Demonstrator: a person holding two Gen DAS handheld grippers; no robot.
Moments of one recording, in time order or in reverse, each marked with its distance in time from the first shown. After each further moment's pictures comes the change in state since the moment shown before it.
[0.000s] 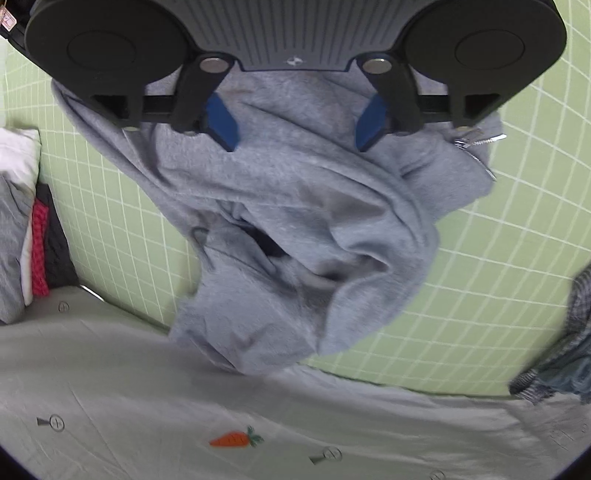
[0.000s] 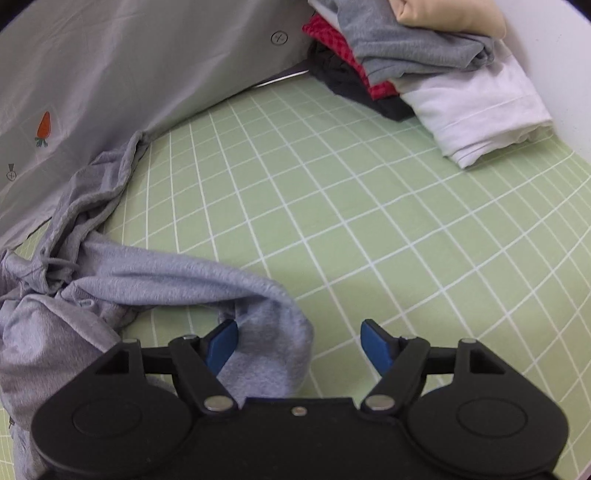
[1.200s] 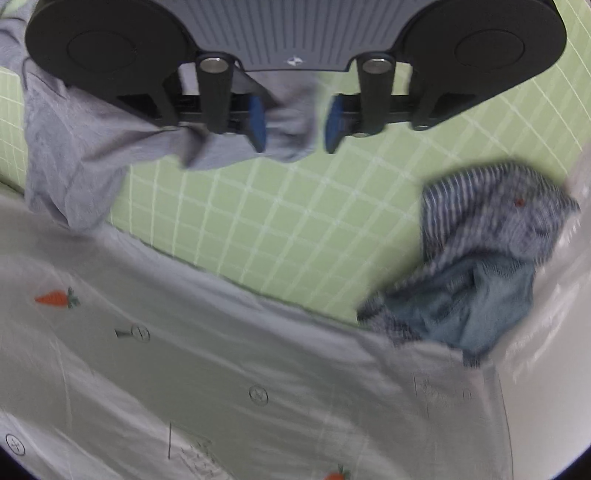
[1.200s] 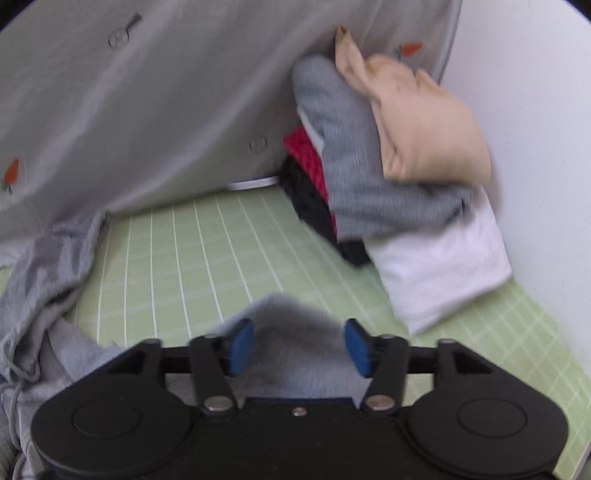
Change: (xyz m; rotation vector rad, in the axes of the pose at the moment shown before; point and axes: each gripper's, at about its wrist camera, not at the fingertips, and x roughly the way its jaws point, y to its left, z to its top) left arm -0.037 0.162 0.066 -0.168 -0.221 0.256; right arm -0.014 0.012 0.075 -0.125 -0.228 -0.207
